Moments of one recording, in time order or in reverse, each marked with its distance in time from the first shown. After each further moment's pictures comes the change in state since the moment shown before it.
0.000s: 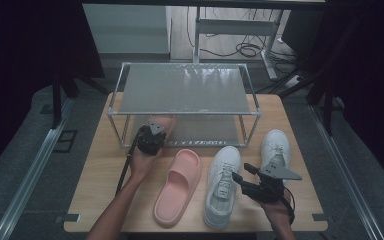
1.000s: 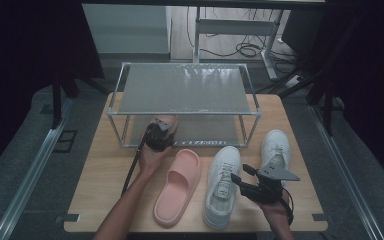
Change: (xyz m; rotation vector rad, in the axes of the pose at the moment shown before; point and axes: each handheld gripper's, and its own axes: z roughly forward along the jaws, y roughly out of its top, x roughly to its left) left arm -0.005 0.004 0.033 0.049 0.006 -0.052; right arm 0.003 -0.002 0.002 0.008 0.002 -0.003
